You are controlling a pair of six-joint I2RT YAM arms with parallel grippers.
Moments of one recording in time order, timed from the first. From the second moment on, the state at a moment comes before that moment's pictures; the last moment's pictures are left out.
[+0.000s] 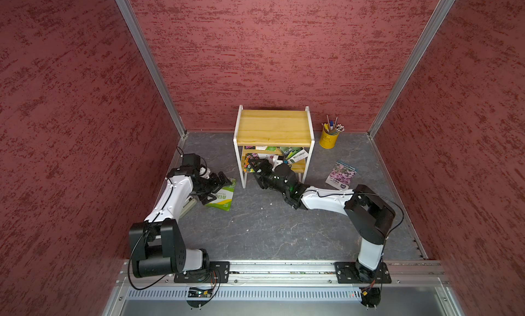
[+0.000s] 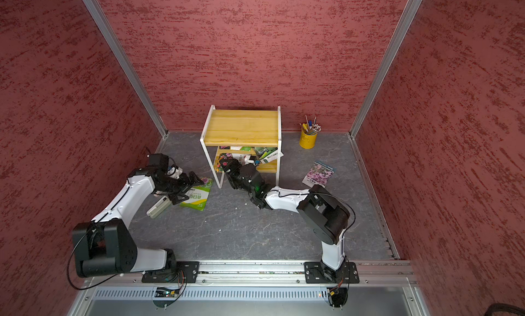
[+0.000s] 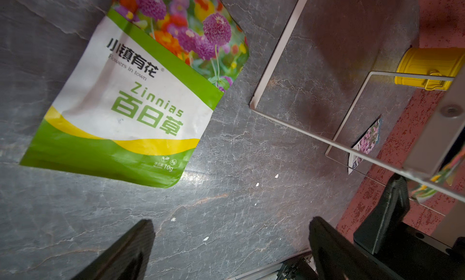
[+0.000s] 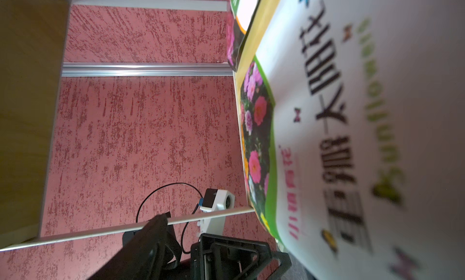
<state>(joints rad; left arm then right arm) 0.12 1.37 1.00 -0.92 0.51 -0.50 0.85 1.86 1.10 0.62 -0.01 1.56</state>
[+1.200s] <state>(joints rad) 0.12 1.36 0.99 -0.92 0.51 -0.51 0.85 1.87 1.07 0.74 -0.04 1.57</state>
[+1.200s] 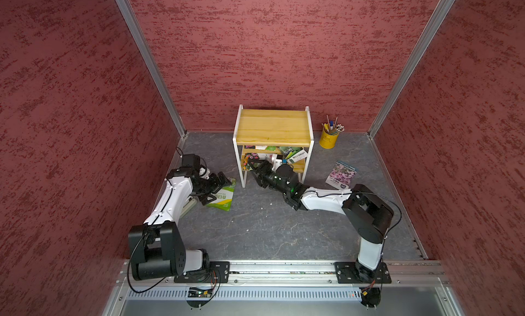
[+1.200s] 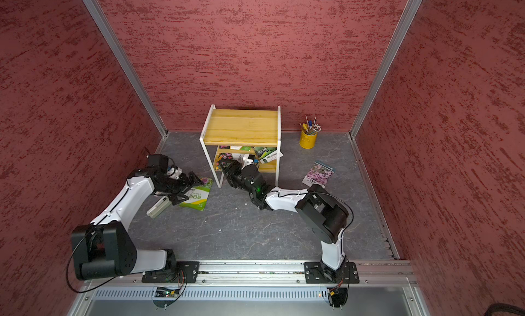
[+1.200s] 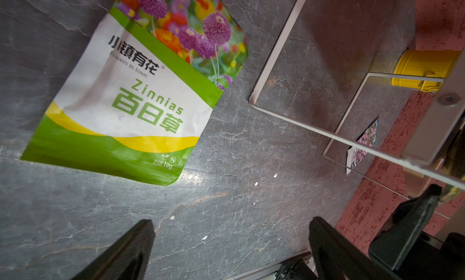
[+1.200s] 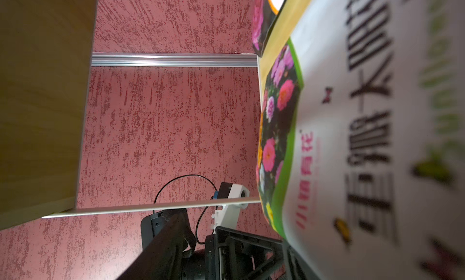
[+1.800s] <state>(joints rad) 0.12 1.36 0.98 -0.91 0.52 -0.51 0.85 1.85 1.05 0.78 -0.01 1.58</state>
